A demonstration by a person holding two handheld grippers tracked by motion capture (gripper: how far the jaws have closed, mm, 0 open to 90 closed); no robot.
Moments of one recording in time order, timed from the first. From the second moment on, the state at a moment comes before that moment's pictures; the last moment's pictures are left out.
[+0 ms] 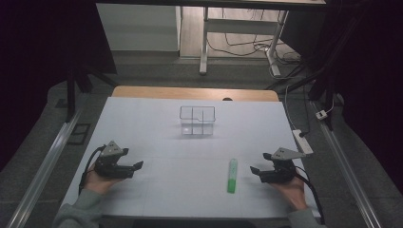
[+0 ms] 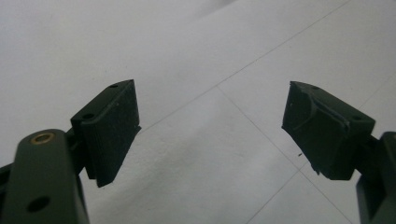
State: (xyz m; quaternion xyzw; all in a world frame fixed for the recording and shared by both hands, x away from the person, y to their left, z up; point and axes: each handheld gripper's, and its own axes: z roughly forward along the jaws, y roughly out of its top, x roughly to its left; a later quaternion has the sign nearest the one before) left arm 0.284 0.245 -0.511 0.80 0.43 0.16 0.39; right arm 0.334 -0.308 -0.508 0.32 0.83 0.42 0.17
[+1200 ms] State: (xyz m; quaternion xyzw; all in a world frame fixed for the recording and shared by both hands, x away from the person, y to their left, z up) left arm 0.282 0.244 -0.511 0.80 0.42 0.16 0.39; right arm 0.335 -0.303 -0.503 0.29 0.85 0.40 0.16
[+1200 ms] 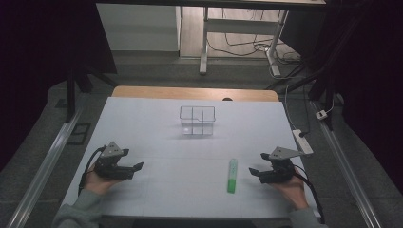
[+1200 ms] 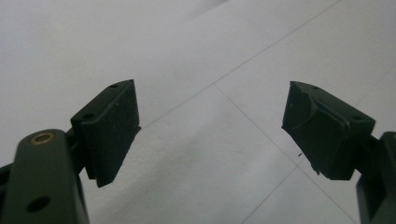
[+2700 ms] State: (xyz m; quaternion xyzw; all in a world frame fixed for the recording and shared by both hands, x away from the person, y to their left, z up) left arm 0.283 0.244 -0.515 0.81 0.41 0.16 0.37; right arm 0.340 -0.268 -0.482 0.12 0.91 0.36 0.17
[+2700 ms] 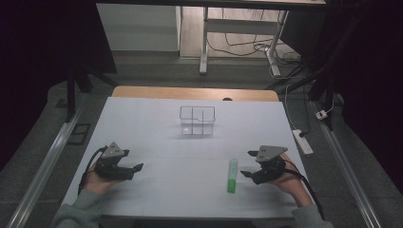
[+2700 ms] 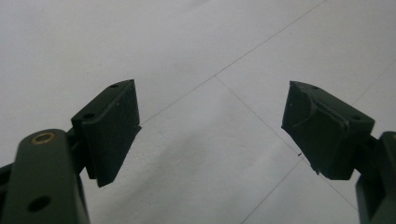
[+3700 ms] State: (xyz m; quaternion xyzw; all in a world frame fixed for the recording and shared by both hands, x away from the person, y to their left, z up) left arm 0.290 0.241 -0.514 0.82 0.40 0.14 0.39; right arm 0.317 -0.226 -0.466 0.27 0.90 0.31 0.16
